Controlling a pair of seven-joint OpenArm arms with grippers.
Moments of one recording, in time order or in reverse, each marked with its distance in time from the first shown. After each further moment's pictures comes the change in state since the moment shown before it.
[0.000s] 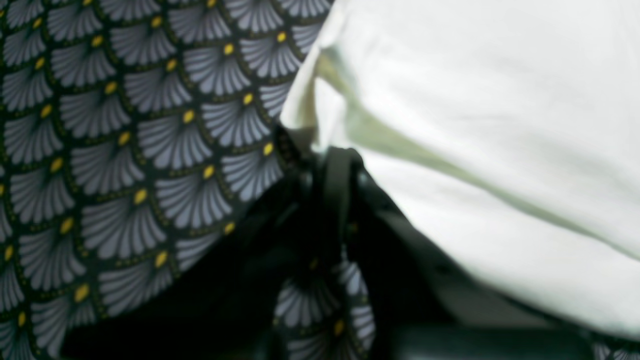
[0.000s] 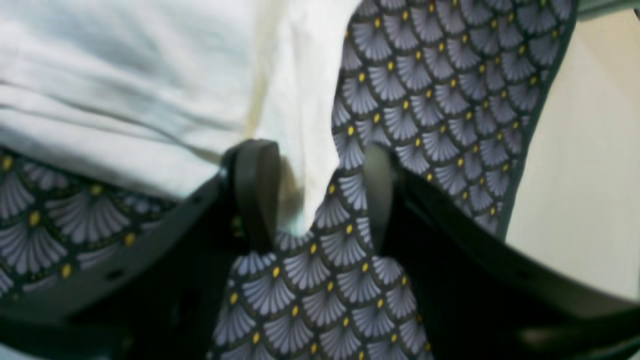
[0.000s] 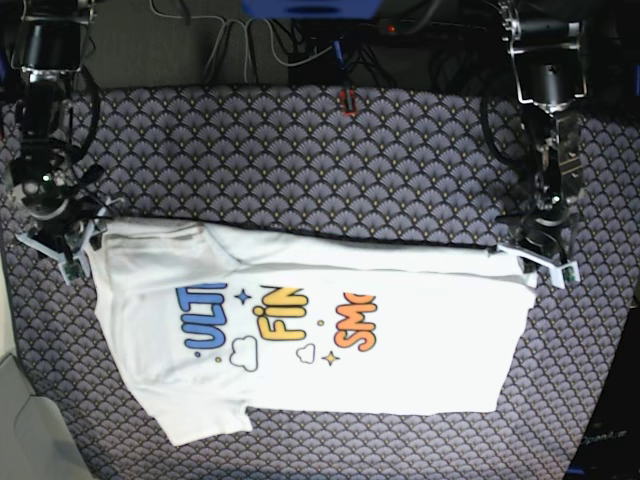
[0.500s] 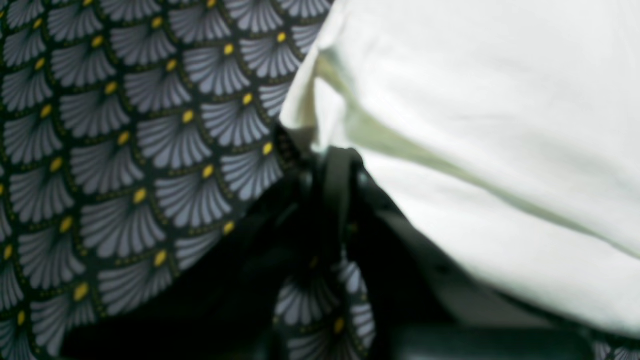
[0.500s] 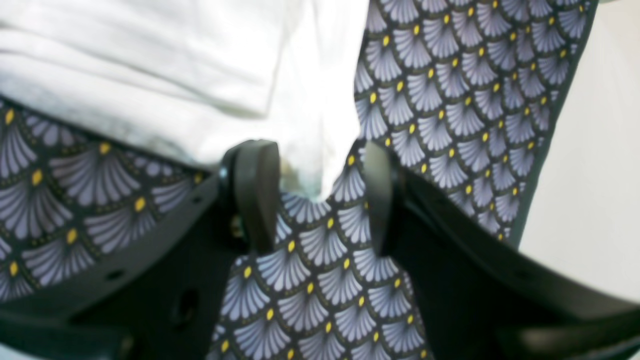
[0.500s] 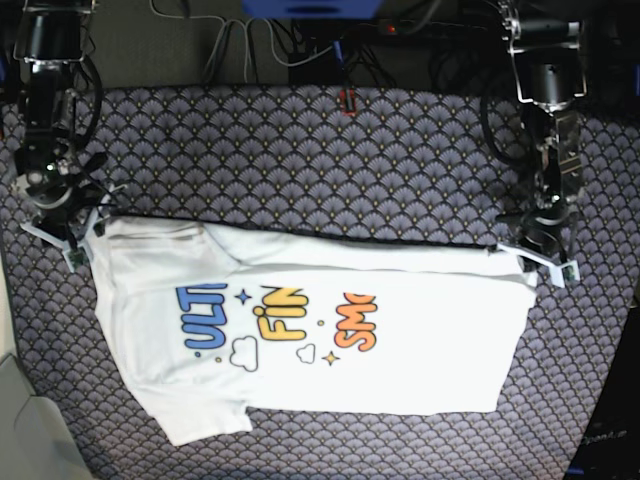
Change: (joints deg) left arm 0.2 0.0 0.0 0.0 0.0 0.0 -0.2; right arm -1.9 -0.3 -0.2 0.1 0.1 0.1 -0.4
